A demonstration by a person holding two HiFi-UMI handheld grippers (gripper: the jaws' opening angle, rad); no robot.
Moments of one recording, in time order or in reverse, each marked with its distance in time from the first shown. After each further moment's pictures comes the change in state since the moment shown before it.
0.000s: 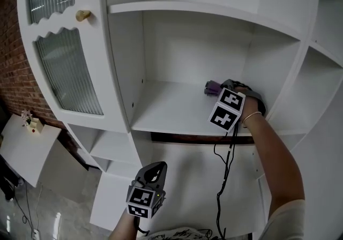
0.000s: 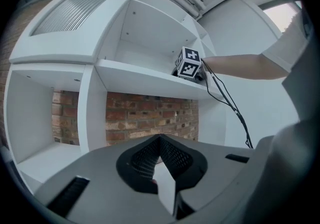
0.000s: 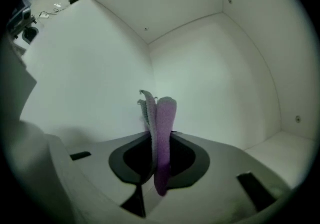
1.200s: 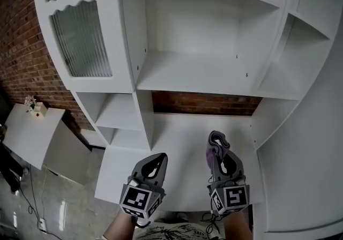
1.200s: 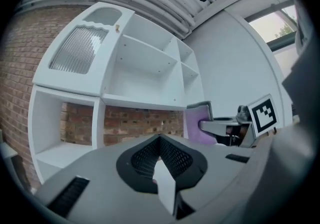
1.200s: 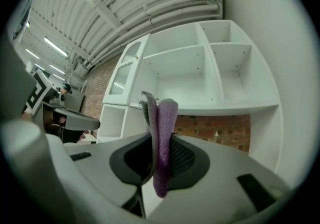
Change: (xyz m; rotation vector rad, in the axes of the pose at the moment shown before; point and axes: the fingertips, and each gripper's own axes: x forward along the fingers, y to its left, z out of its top) left arm -0.127 -0.073 0.014 -0.015 -0.101 -0.049; right arm -0.242 0.243 -0.048 1.133 -0.695 -0.042
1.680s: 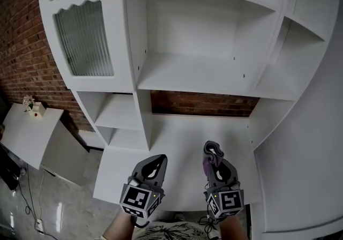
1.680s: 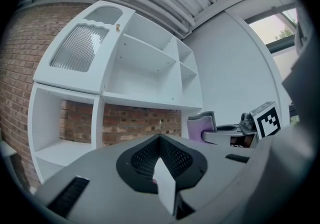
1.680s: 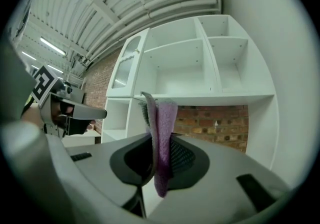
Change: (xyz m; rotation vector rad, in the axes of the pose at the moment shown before) left arm -0.009 -0.005 -0.006 -0.002 0.008 -0.020; right arm -0.022 0.016 -0.033 0.023 0.073 0.001
